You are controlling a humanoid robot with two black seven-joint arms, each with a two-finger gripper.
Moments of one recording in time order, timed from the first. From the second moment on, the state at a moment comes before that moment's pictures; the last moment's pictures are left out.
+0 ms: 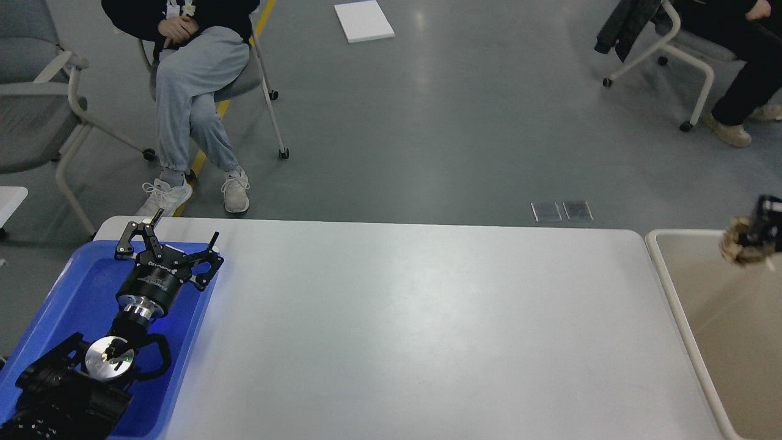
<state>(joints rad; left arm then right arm) -0.51 0.28 -1.02 -0.34 -0.22 -0.79 -0.19 1.90 -1.03 -0.99 1.13 -0.54 0.59 0.03</state>
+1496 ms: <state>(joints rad) -0.51 0.28 -1.02 -0.34 -0.22 -0.79 -0.19 0.79 -0.64 -0.45 0.25 -0.29 0.14 0.03</state>
